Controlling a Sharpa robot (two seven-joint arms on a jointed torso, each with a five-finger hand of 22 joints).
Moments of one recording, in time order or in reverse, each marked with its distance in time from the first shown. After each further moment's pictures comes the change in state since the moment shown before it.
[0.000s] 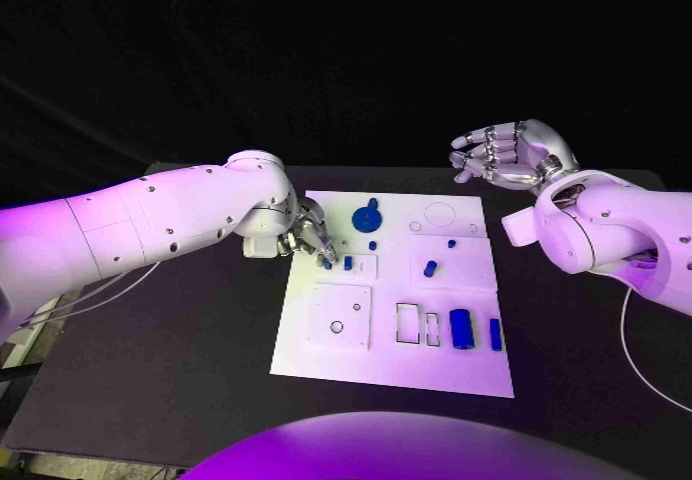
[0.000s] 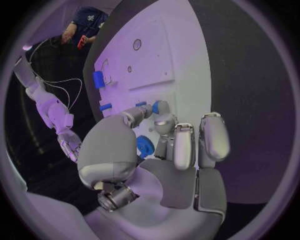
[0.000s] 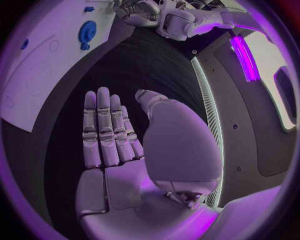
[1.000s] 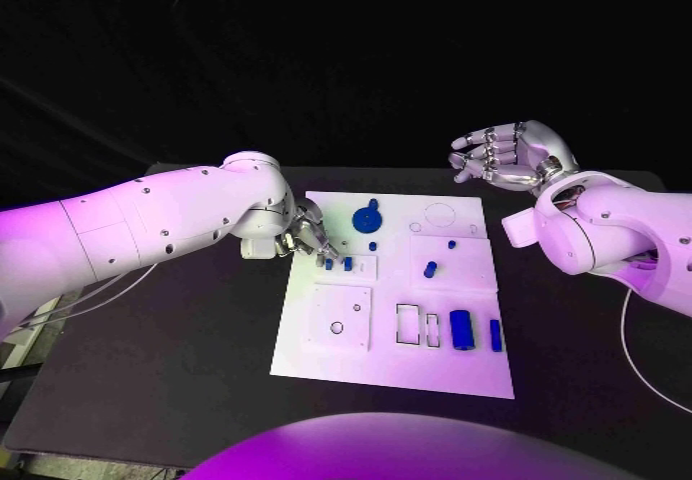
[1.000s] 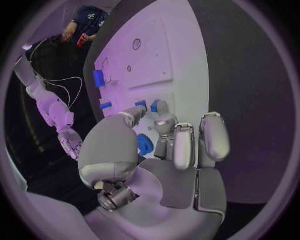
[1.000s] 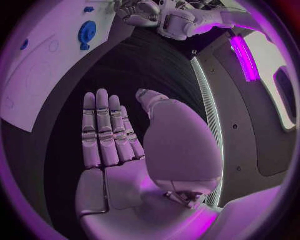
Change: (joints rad) left arm -0.004 -0.018 0.008 0.016 0.001 -0.016 0.002; left_hand -0.003 -0.019 -0.215 0.129 -0.115 0.005 0.009 -0.012 -0.013 0.000 0.000 -0.005 0.008 0.000 0.000 0.000 0.000 0.000 0.000 0.000 0.000 0.001; right arm 0.000 0.000 0.000 0.000 0.000 0.002 0.001; right_hand -0.008 0.000 -0.008 -0.008 0.000 -0.008 0.007 -0.004 -0.007 -0.008 0.008 -0.012 -0.035 -0.033 0.018 -0.059 -0.009 0.000 -0.017 0.017 -0.039 -0.034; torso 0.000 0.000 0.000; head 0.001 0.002
